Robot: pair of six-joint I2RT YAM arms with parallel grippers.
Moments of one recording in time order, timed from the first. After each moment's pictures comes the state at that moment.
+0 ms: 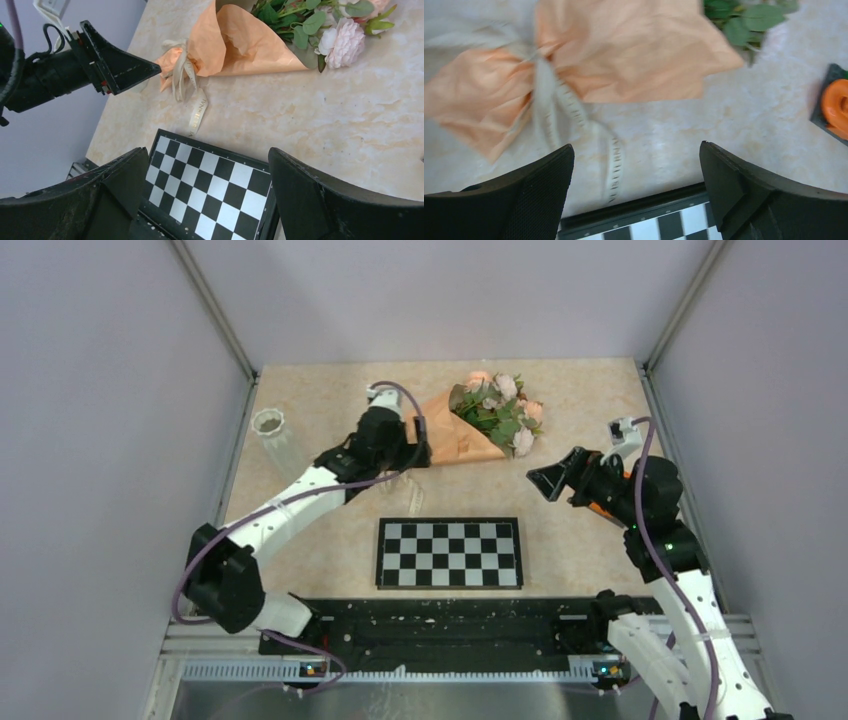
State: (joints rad) left arm -0.65 1.48 1.19 -0.28 -0.19 -0.47; right arm 0.19 0.65 0.78 -0.40 -0.37 0.50
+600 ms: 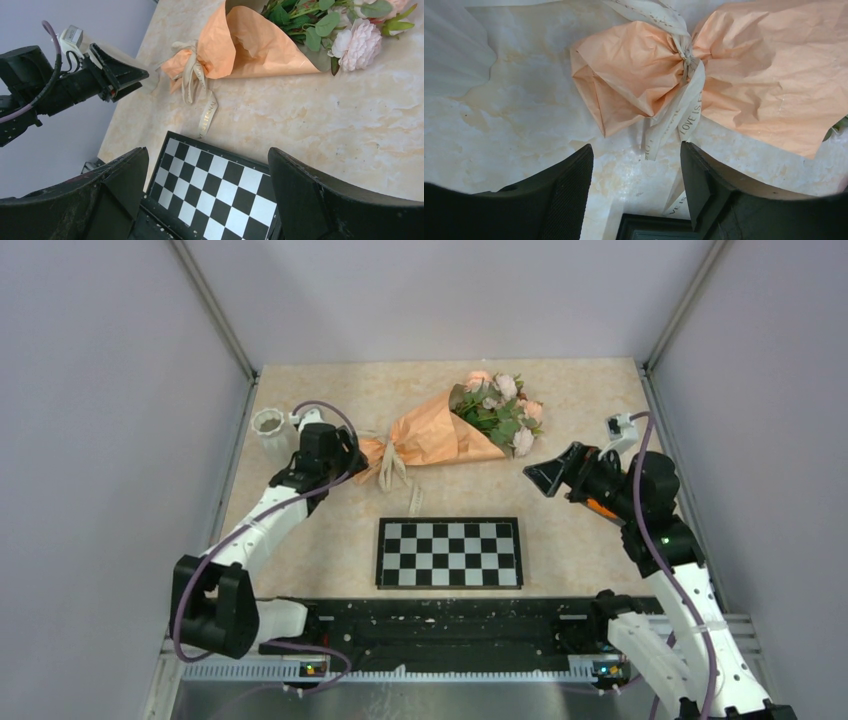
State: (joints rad) left arm -0.25 1.26 0.84 -0.23 -0.13 -0.65; right arm 0.19 0.68 0.77 -0.34 -0.41 0.55
